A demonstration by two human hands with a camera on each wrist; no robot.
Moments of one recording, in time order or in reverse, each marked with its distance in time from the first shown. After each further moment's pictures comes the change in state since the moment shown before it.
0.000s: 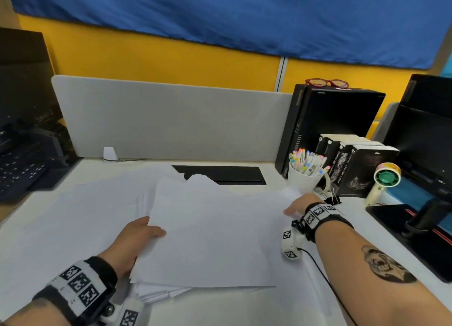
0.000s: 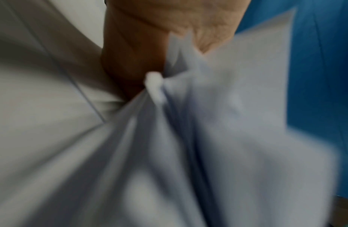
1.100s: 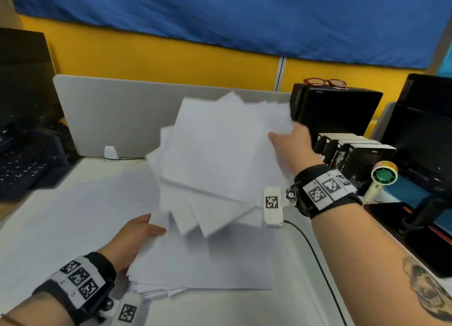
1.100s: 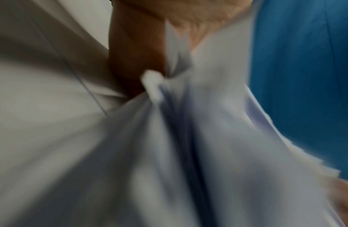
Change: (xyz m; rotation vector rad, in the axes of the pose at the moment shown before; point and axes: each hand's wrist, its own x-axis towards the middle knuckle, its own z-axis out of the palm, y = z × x) left_hand -0.002 0.000 -0.003 0.011 -0.063 0.009; right_hand -0.100 -0.081 -0.087 1.248 0.306 -0.589
